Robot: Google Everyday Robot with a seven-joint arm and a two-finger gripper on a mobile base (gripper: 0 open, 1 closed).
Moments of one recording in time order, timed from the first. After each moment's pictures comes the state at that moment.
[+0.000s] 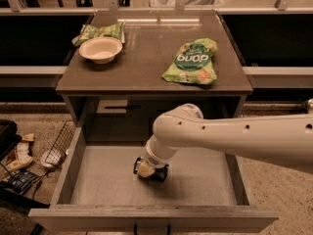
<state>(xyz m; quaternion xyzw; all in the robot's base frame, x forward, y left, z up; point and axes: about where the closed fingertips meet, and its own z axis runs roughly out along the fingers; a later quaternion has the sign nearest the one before) 0.486 0.024 0.591 -0.53 0.83 0.12 0.14</state>
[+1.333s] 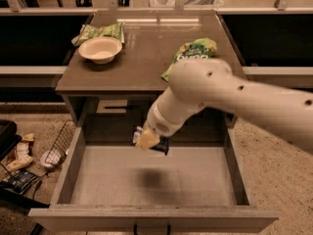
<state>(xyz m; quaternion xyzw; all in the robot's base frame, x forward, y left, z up) 0.493 0.029 0.741 -0.58 0.78 0.15 0.20</state>
